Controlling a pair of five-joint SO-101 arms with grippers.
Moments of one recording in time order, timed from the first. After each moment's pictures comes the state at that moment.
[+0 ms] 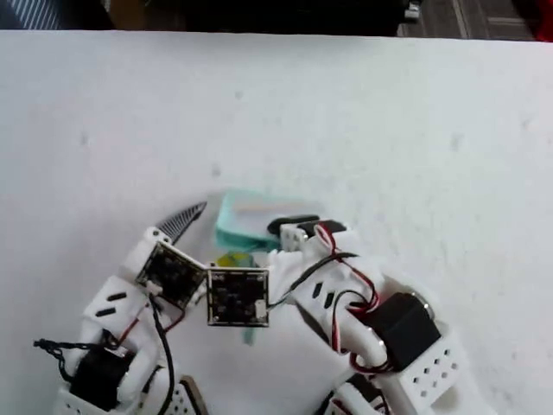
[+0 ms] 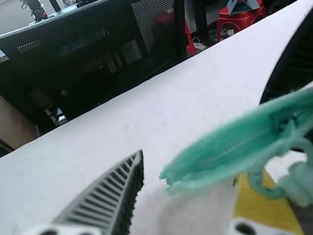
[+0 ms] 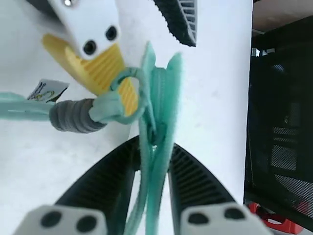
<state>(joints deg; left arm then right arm) 17.4 -104.4 78.1 51.1 -14.6 -40.8 -60.4 33.1 73.9 64.7</state>
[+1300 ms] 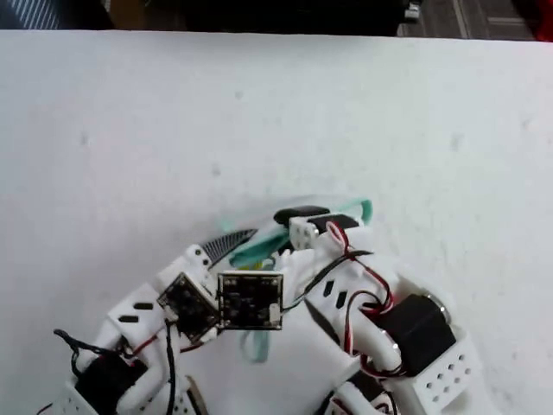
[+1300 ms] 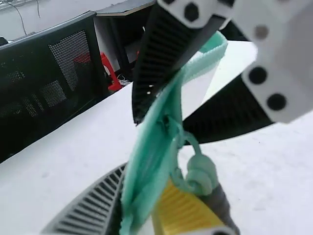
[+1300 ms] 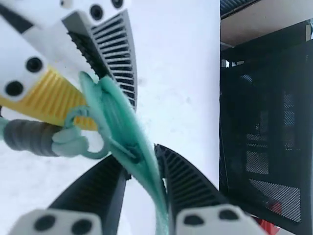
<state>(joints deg) 34.4 -104.7 78.5 50.7 -13.3 -41.2 -60.4 28.7 75.4 65.0</state>
